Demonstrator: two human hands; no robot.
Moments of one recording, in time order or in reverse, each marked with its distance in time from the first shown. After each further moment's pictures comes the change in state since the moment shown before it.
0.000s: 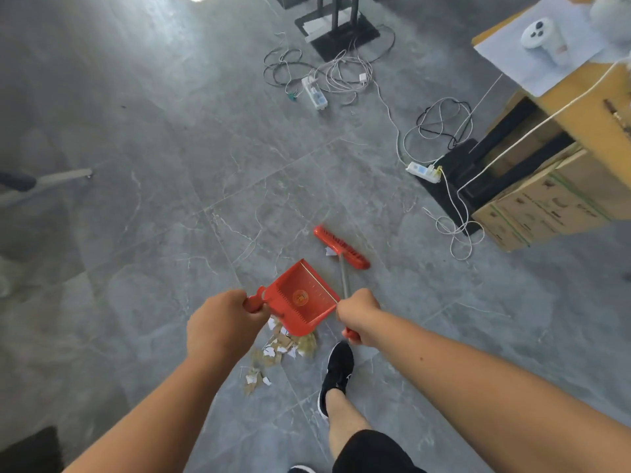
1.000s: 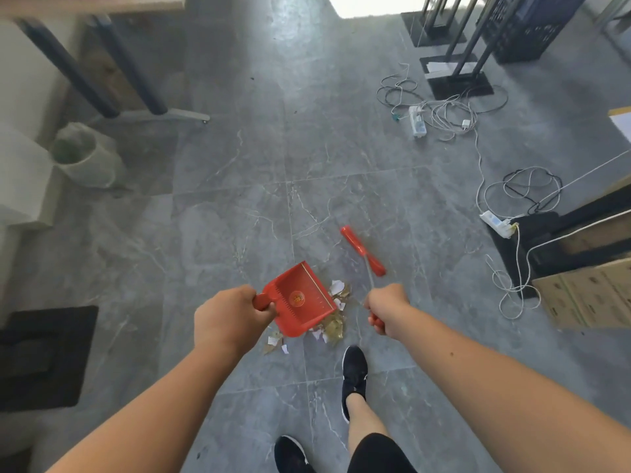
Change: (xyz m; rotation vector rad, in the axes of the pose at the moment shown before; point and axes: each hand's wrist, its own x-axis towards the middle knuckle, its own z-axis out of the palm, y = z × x) left_hand -0.148 -0.186 0.004 -0.085 0.096 -0.252; right_hand -0.077 0.054 0.112 -0.182 -0.018 -0.172
